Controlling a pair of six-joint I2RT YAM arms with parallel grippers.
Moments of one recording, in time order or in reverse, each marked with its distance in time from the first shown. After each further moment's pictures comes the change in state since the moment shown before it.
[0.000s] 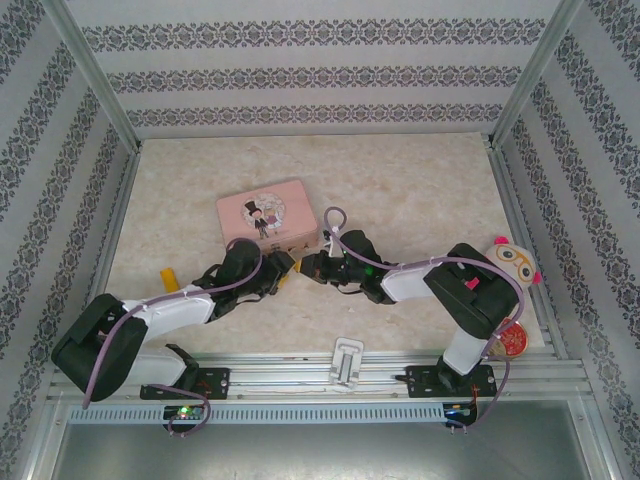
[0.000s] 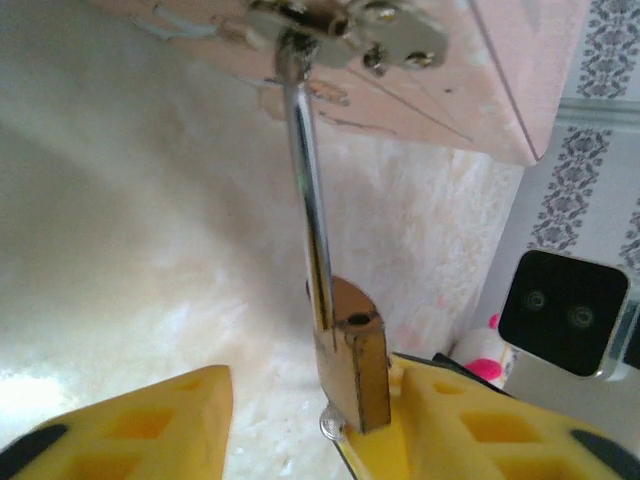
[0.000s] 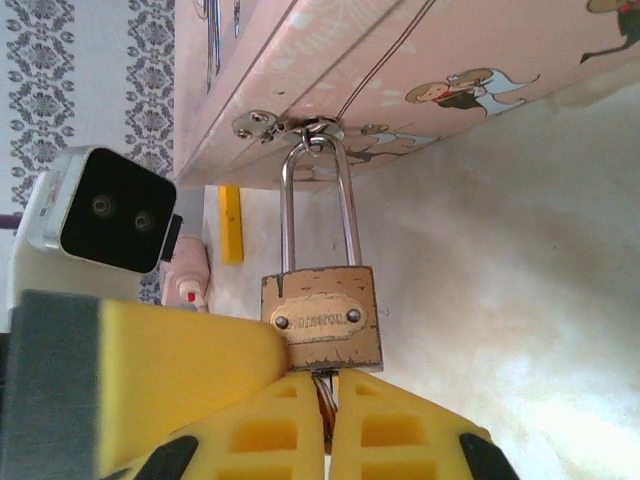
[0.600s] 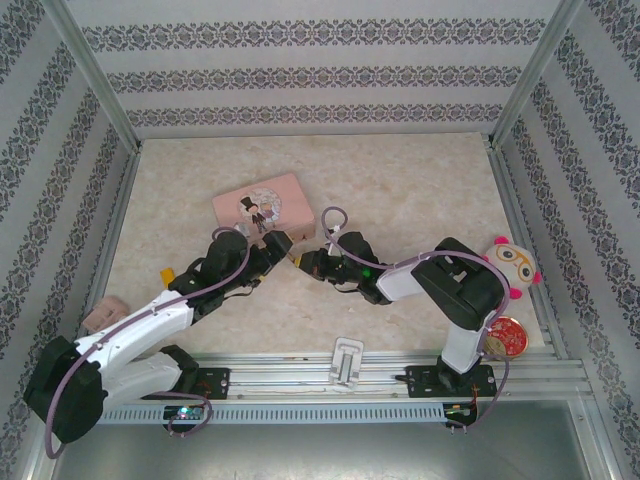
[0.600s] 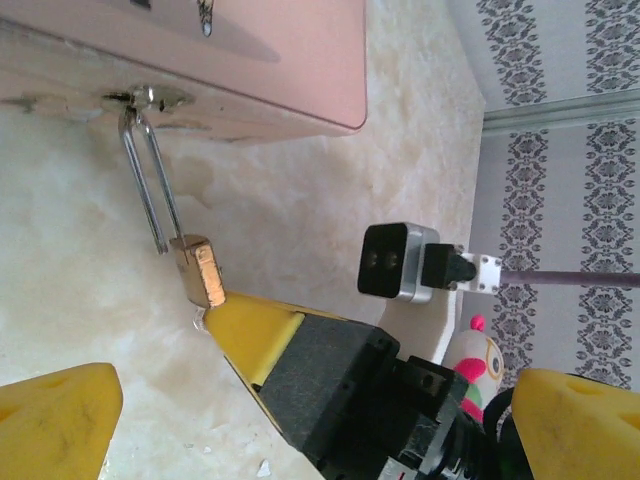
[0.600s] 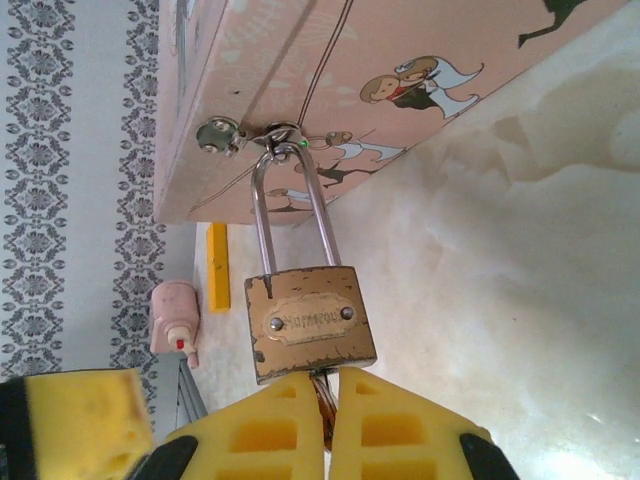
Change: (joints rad) left arm 0.000 -0.259 0.125 -0.311 -0.134 0.204; right arm 0.001 0.081 0.006 0.092 0.074 0.021
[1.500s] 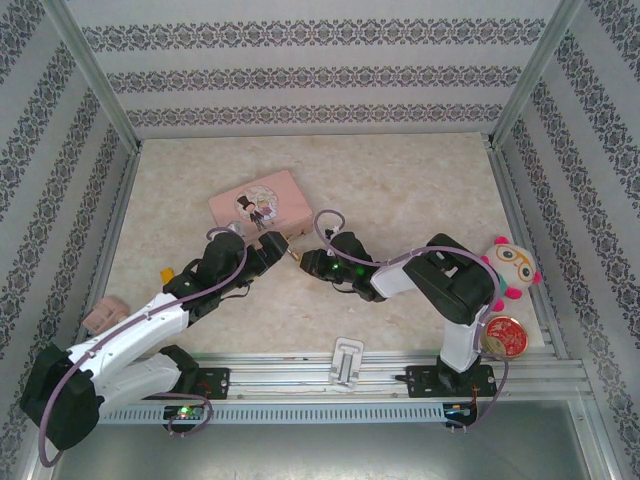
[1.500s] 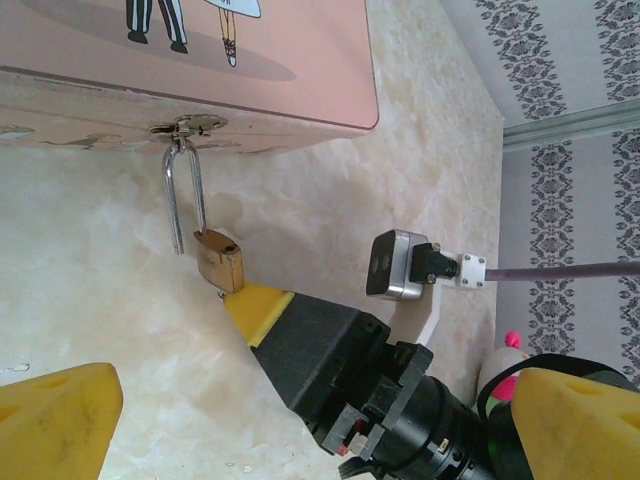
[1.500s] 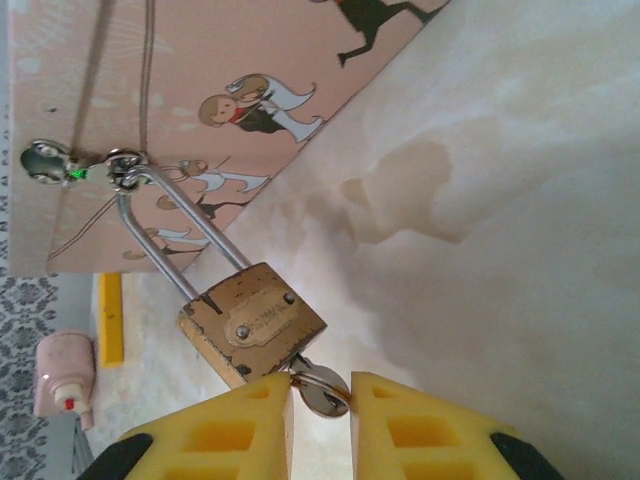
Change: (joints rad) left arm 0.002 -0.041 0.005 -0.062 -0.064 0.070; right arm 0.006 0.058 0.051 -0.124 0.148 -0.090
